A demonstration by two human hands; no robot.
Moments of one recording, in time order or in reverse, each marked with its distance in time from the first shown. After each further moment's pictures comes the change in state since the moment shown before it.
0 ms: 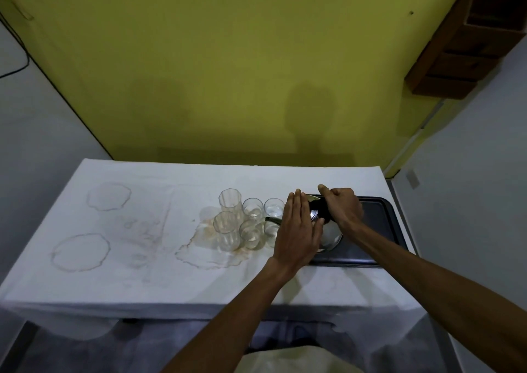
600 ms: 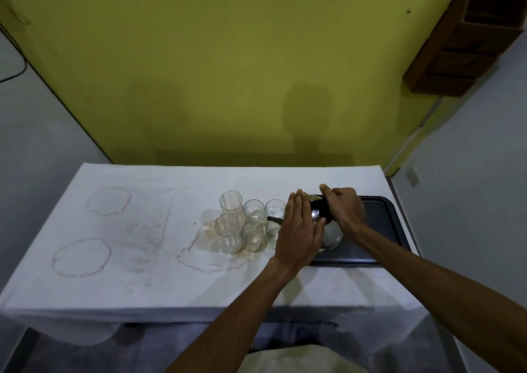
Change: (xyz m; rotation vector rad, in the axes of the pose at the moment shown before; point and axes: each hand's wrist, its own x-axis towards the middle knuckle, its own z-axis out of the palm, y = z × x) left_hand 0.002 -0.002 -0.004 0.007 0.003 0.016; right_hand 0.000 -0.001 0.003 -0.015 0.055 -0.008
